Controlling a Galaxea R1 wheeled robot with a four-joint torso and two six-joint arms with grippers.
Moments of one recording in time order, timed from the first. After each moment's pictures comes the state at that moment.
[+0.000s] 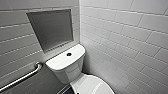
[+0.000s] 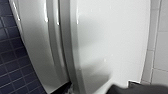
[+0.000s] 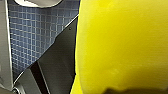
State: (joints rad) left arm 0.83 2.88 -2.15 -0.77 0.03 0.00; right arm -1.54 2.57 -2.02 0.19 0.29 0.24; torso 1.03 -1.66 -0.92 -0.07
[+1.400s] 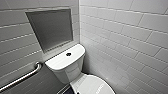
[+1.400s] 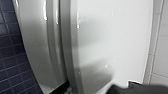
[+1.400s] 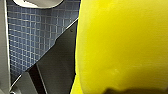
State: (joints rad) left arm 0.82 2.87 -2.10 -0.82 -0.01 -0.02; right arm -1.52 2.63 -2.09 0.19 0.29 0.24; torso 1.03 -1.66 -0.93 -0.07
